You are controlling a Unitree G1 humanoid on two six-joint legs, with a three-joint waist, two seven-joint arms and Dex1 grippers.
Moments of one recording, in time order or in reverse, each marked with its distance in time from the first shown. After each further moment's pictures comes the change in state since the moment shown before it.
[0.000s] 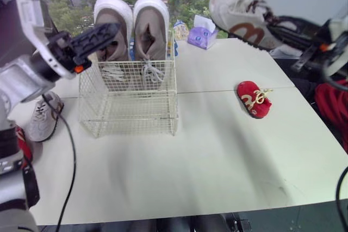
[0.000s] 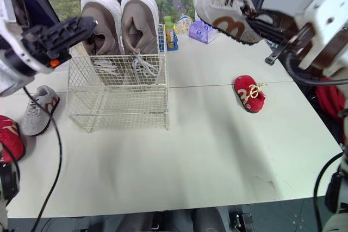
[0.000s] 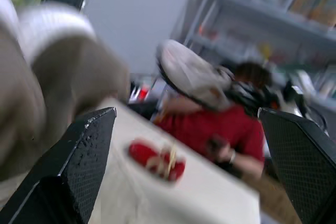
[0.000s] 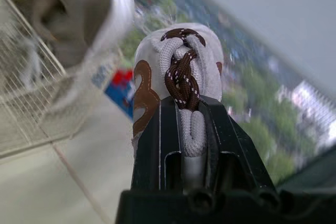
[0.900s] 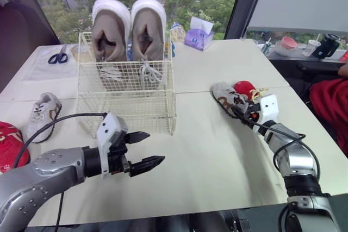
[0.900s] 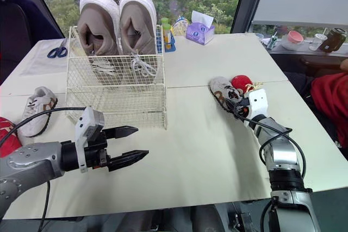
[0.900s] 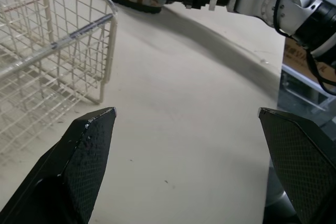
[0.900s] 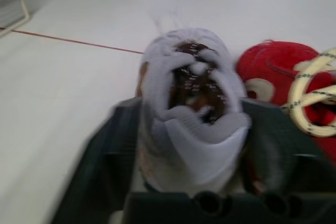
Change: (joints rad) left arm 0.797 0.002 -0.084 -0.865 0.387 -0.039 0.035; right arm 0.322 0.571 0.187 0.596 -0.272 -0.283 -0.352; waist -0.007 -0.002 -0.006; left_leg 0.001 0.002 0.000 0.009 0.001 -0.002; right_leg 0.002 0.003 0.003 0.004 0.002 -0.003
